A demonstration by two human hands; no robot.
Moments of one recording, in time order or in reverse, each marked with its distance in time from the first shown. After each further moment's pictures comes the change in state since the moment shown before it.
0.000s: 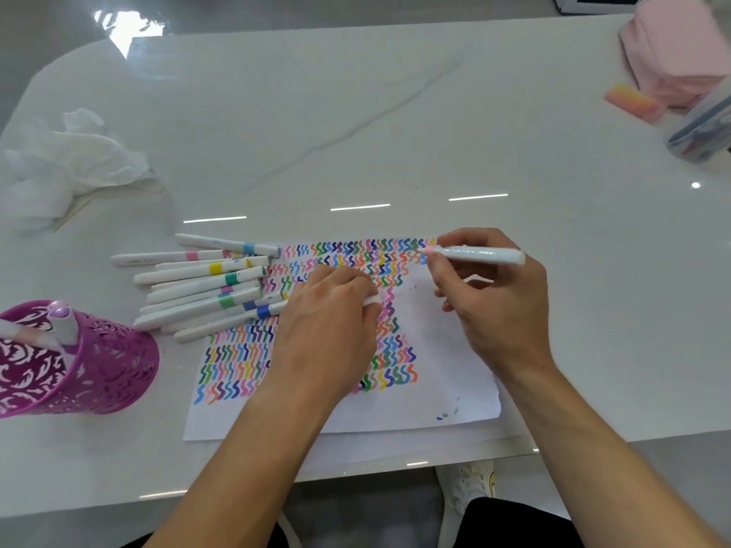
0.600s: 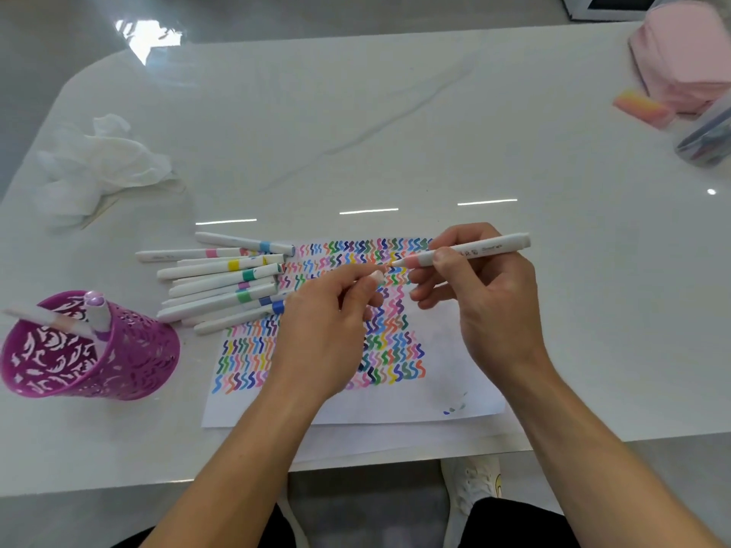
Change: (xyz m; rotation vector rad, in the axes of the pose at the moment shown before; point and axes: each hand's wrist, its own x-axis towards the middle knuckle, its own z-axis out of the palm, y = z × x) left_hand -0.010 0.000 -0.015 -0.558 0.017 -0.297; right_hand -0.010 -0.029 0.011 0.345 -0.187 0.091
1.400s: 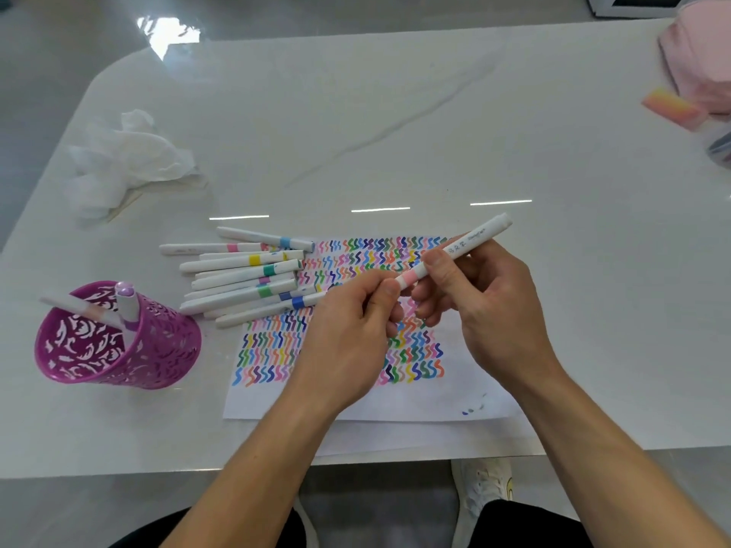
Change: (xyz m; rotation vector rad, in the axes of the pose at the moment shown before) left_hand -0.011 0.002 -0.004 -0.196 -0.134 -0.004; right_hand -0.003 -0.002 0.012 -0.068 -0.081 0.076
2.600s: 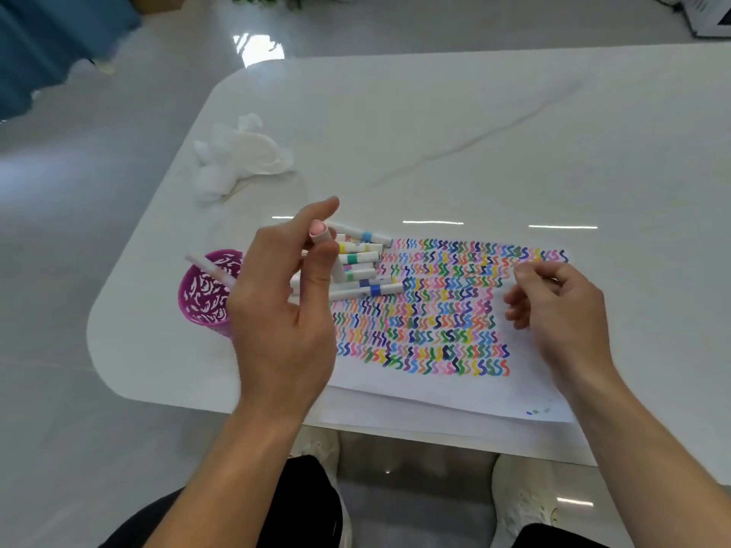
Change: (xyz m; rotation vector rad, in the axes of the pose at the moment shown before) left_hand -0.052 0.004 -0.085 0.201 0.731 0.506; right_hand 0.008 0.033 -0.001 -0.207 0.241 0.177
